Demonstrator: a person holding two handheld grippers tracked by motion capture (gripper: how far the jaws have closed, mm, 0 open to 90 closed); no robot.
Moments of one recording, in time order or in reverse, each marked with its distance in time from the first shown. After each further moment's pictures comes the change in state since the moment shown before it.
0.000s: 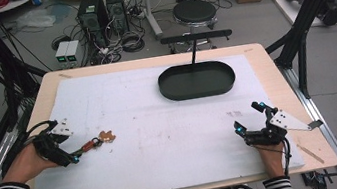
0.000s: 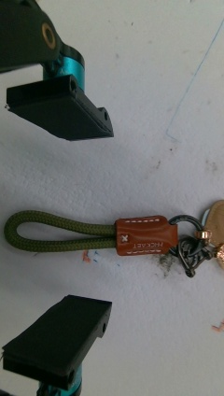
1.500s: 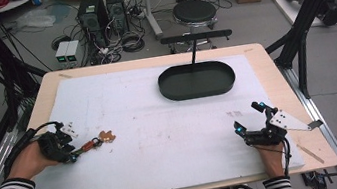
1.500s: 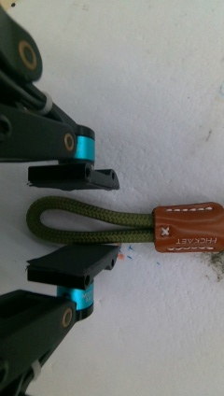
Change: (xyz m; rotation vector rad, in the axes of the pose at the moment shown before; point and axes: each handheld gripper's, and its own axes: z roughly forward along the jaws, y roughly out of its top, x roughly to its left) left arm 0.004 0.002 0.013 0.176 -0.092 -0.004; right arm 0.000 0.000 0.000 0.001 0.003 -0.002
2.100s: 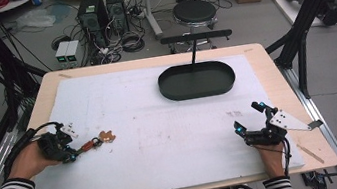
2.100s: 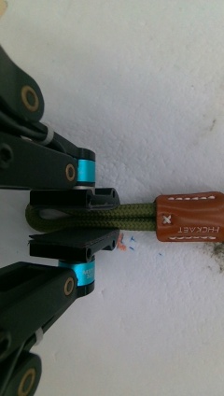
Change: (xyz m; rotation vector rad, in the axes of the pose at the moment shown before) left arm -0.001 0.000 0.000 -0.001 -0.018 -0.036; right arm 0.000 0.000 0.000 0.001 -0.002 0.002
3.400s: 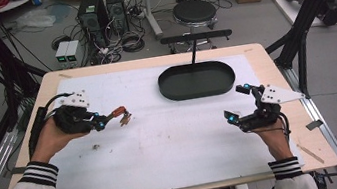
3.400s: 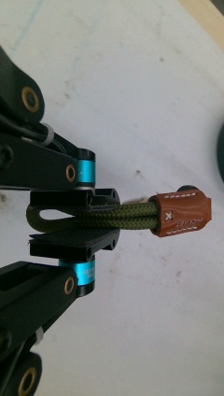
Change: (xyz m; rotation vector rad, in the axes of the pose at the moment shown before) left arm -0.018 0.090 -0.057 -0.527 -0.094 0.093; right arm 0.006 0.083 0.037 0.085 0.278 -0.067
